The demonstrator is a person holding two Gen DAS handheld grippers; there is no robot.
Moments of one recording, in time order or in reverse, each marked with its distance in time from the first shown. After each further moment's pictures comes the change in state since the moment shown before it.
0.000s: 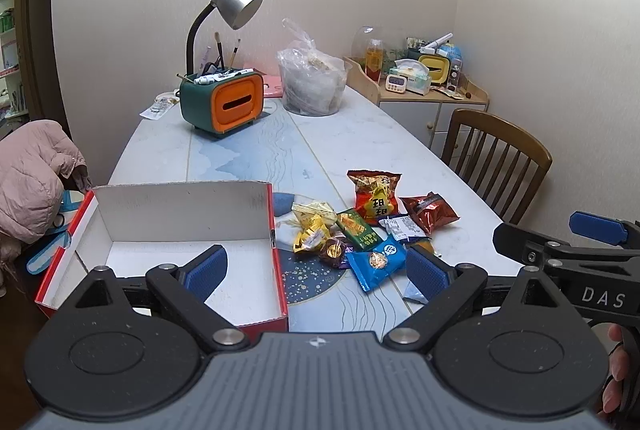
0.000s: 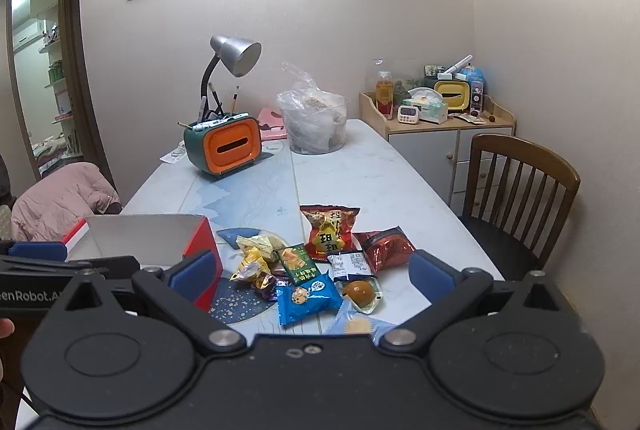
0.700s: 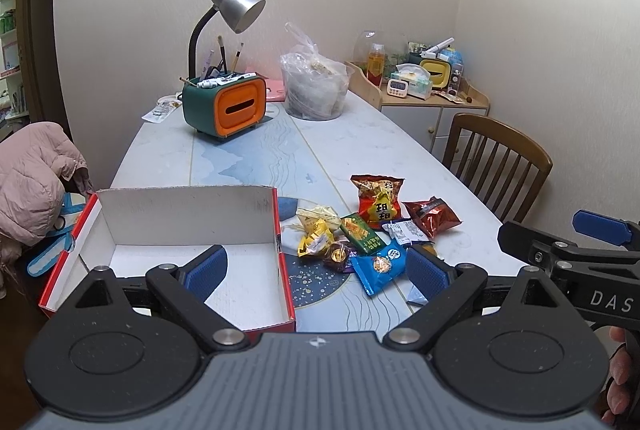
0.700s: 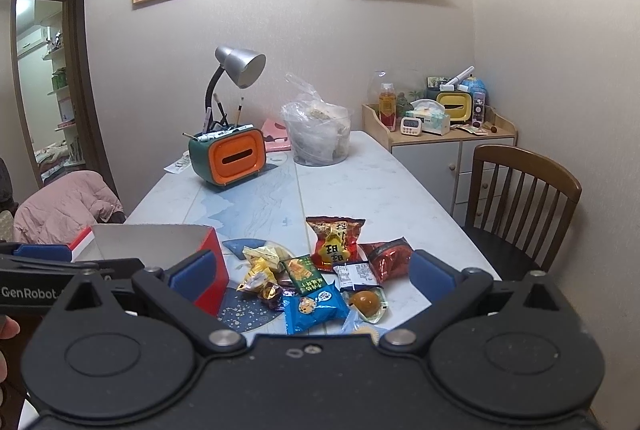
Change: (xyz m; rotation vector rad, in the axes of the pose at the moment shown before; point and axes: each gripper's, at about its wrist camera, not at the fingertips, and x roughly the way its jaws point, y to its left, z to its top) left arm -0.006 0.011 0.000 -0.004 -0.014 -0.003; right arm -0.007 0.008 0.000 -0.004 -0.040 0.003
